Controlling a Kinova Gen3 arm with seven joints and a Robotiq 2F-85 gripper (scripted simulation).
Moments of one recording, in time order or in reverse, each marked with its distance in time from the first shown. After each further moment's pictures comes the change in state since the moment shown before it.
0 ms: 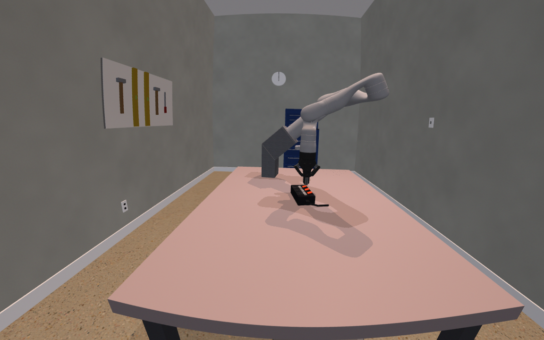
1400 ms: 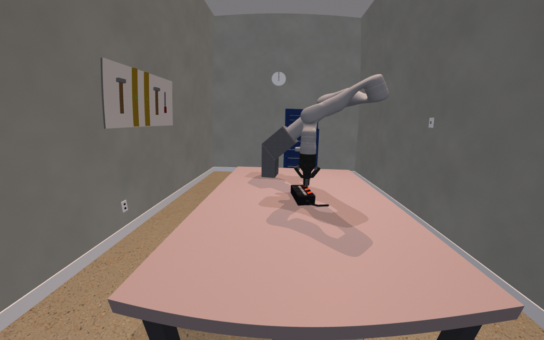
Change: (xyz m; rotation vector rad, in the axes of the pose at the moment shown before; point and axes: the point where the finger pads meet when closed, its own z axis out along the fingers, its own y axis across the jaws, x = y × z) arm -0.001 0.001 0.008 -0.002 -0.002 0.000
